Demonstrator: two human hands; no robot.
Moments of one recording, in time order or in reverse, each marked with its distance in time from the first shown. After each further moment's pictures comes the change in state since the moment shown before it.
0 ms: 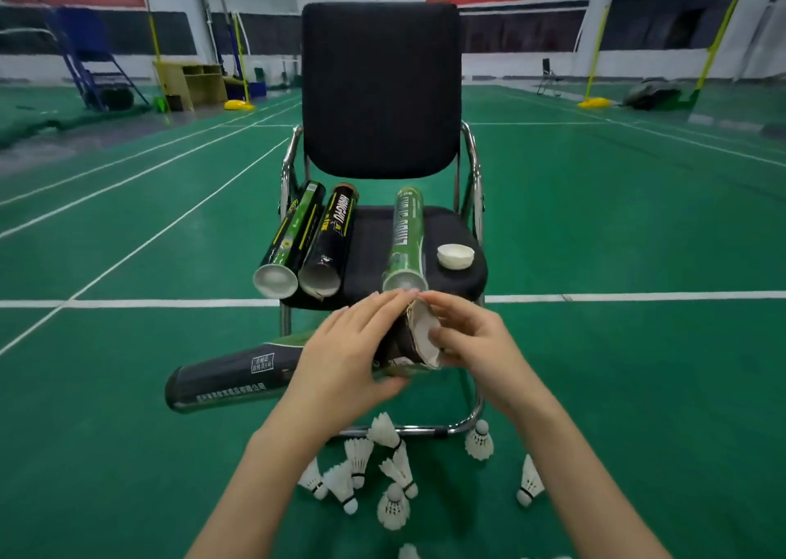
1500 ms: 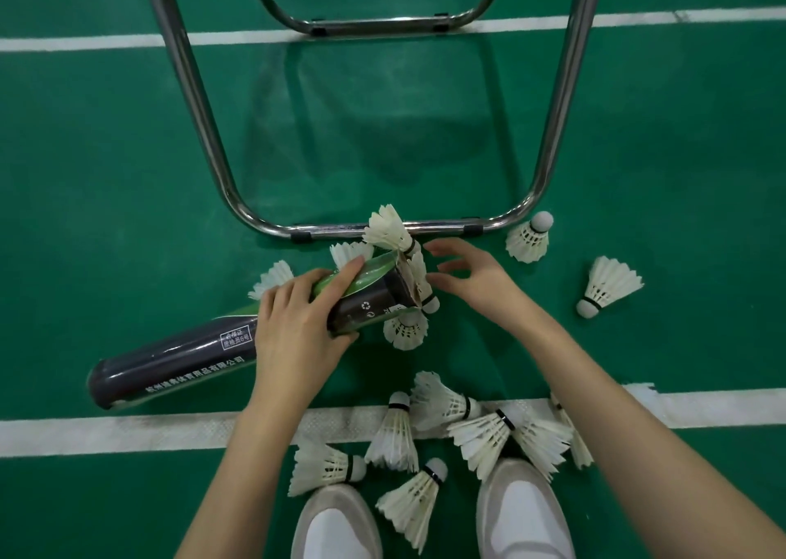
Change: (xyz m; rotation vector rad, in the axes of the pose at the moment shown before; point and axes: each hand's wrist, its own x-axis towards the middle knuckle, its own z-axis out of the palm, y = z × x) left_hand -0.202 -0.121 0.246 0.160 -0.381 -0.464; right_hand 0.013 0.360 -0.030 -0.389 -0.054 0.507
